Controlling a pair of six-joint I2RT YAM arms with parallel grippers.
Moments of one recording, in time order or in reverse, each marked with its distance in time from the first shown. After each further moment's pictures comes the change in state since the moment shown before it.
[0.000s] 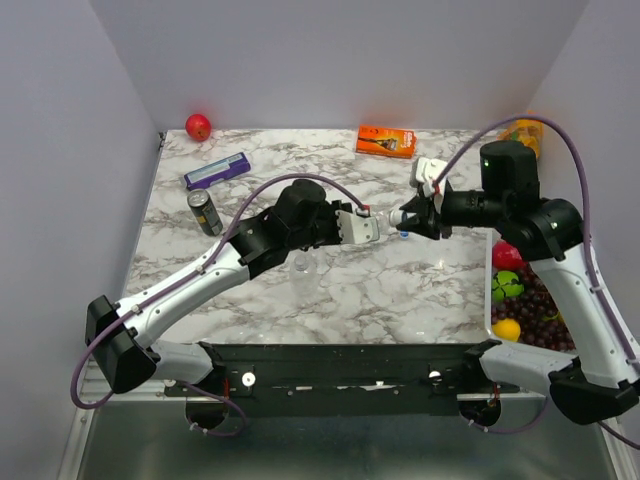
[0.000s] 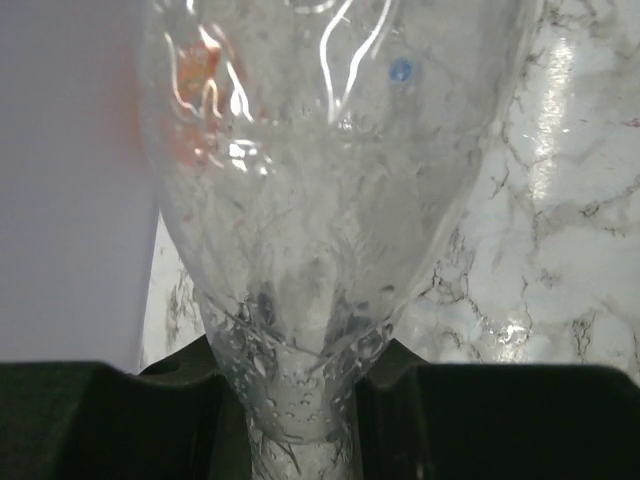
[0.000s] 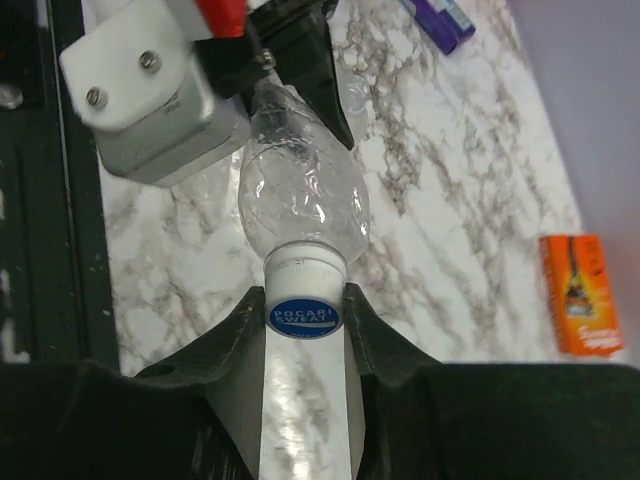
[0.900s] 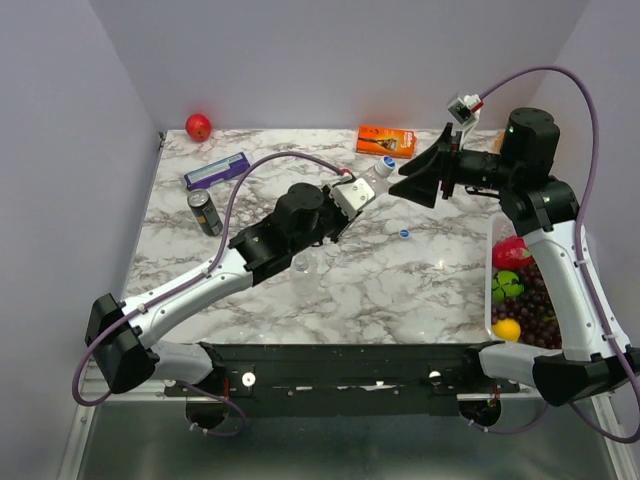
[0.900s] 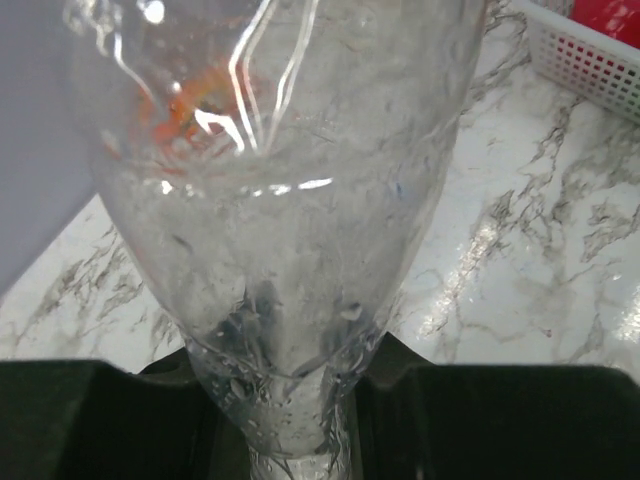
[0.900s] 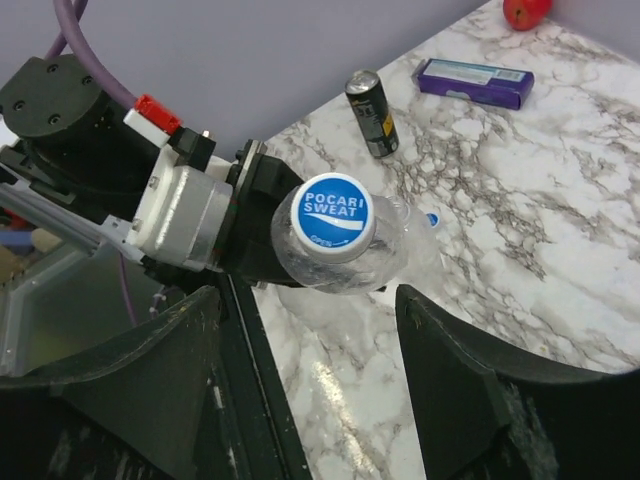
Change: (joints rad) left arm -0.028 -0.006 -0.098 0.332 -0.195 -0.525; right arm -0.238 0.101 0.004 0.425 -0.302 0.871
